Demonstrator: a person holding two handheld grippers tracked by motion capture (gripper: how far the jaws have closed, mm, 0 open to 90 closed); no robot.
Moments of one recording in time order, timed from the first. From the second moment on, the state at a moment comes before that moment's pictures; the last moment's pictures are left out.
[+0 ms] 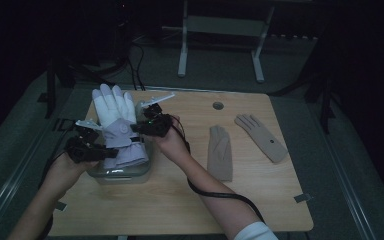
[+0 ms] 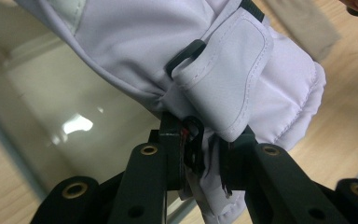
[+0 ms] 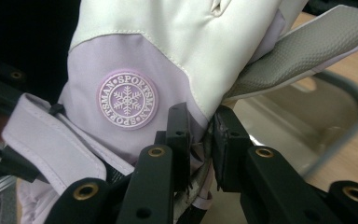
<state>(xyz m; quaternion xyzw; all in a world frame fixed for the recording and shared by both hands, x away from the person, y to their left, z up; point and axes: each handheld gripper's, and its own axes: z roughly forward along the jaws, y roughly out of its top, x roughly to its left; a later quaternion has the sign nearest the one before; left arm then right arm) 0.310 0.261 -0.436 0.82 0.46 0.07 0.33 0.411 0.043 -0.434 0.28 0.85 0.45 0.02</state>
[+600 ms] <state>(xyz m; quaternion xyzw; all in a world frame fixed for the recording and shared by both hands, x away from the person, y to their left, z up) 0.339 0.267 -0.499 0.83 0.49 -0.02 0.27 0.423 0.068 -0.499 0.32 0.89 0.32 -0.02</state>
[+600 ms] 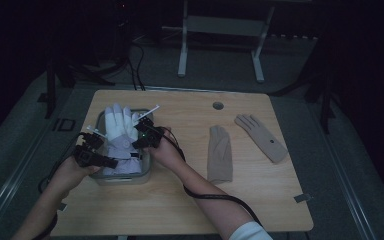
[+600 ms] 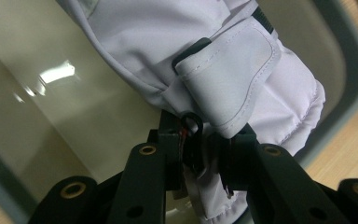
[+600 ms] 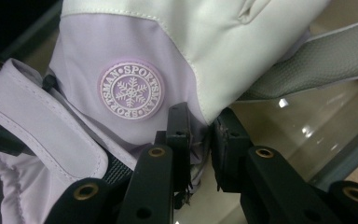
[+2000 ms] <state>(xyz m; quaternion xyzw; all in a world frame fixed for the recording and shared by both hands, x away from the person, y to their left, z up) 0.318 0.243 -0.474 0.80 0.51 0.09 0.32 0.421 -0.004 -0.453 0.26 0.89 0.37 0.03</state>
